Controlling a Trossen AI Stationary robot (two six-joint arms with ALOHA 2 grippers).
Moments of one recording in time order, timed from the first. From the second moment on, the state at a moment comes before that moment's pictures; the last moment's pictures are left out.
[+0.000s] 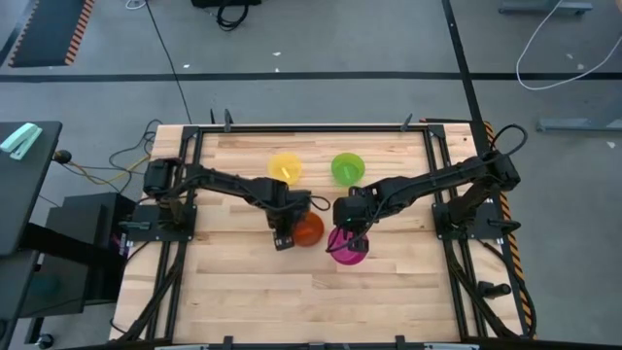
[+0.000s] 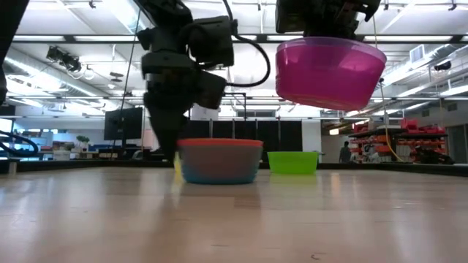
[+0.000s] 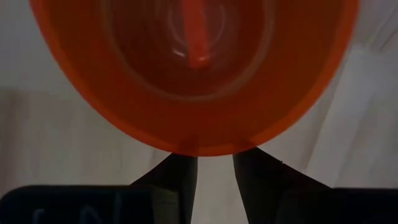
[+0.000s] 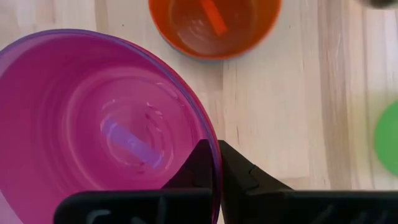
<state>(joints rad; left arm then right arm) 0.01 1.85 1.20 -0.70 0.28 -0.25 0.17 1.62 1.28 -0.89 0.06 0.25</state>
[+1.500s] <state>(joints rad) 0.53 1.53 1.20 -0.73 0.15 0.02 -0.08 1.93 1.70 -1.03 -0.10 0.13</state>
